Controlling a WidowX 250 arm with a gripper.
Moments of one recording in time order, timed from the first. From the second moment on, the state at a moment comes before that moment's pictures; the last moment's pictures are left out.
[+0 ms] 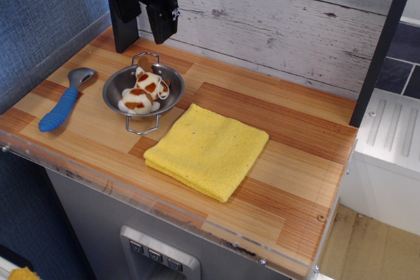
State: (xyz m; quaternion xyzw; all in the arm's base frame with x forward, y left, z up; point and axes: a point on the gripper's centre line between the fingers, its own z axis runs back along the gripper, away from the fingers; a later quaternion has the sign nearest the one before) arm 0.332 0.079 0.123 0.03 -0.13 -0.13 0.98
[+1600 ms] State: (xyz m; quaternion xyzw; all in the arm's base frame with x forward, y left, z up) arm 0.278 -0.001 0.050 0.01 -0.08 -0.28 0.96
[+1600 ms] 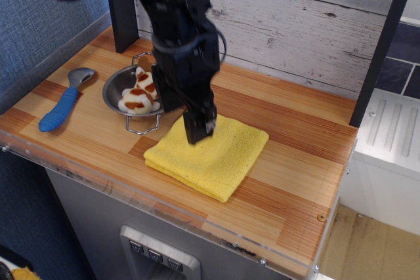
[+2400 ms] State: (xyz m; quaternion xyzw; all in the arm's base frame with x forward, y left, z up) arm 0.280 -0.009 0.007 0.00 -0.04 -0.30 0.95
